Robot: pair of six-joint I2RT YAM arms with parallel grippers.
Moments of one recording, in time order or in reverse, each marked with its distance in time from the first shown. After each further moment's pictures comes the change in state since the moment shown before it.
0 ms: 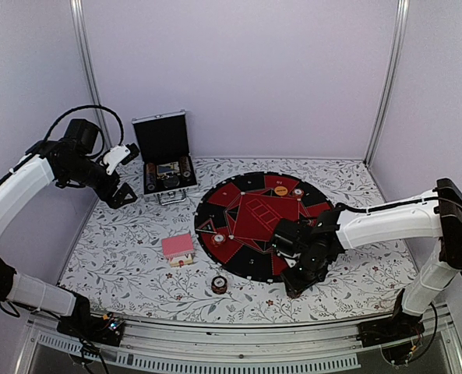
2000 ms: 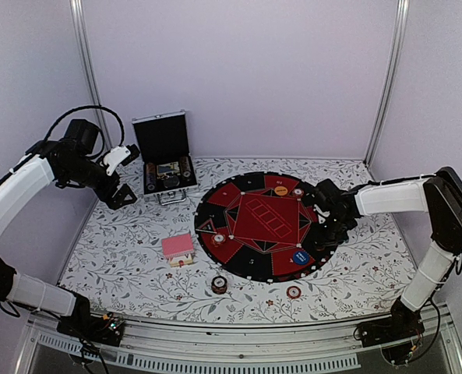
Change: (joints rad) left arm -0.001 0.000 0.000 -0.008 0.001 0.016; right arm -0.517 0.052 -0.040 0.264 0.069 -0.137
